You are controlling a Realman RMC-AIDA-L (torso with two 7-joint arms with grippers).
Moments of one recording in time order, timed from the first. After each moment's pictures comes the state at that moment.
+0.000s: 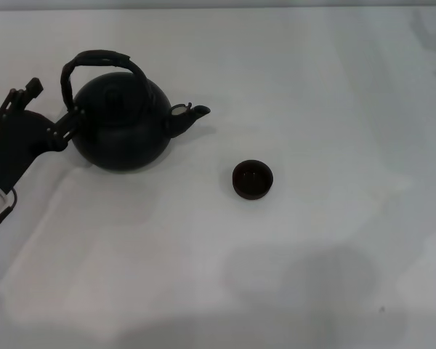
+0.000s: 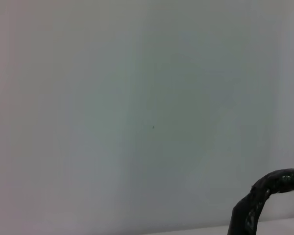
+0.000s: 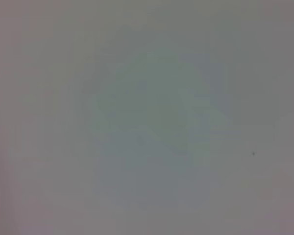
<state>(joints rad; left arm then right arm) -0.38 -2.08 2.39 0.01 -0.56 1.28 -0.45 0.59 2.02 -0.92 -0.24 2.60 0.88 -2.58</state>
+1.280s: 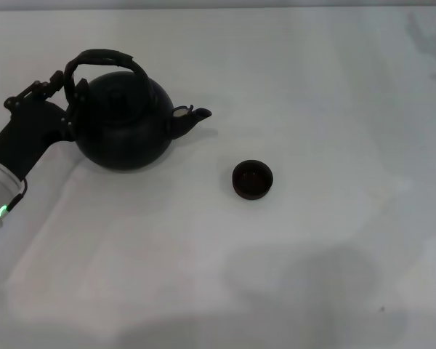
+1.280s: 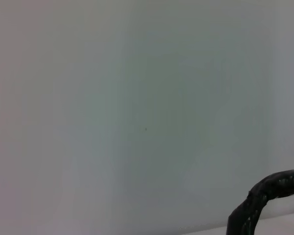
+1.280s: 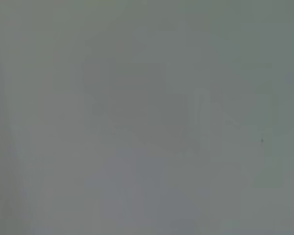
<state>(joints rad) -0.41 -2.08 2.38 0.06 -0.57 1.21 -0.36 0.59 2.02 -0.93 -0.22 2.59 0.88 -2.57</state>
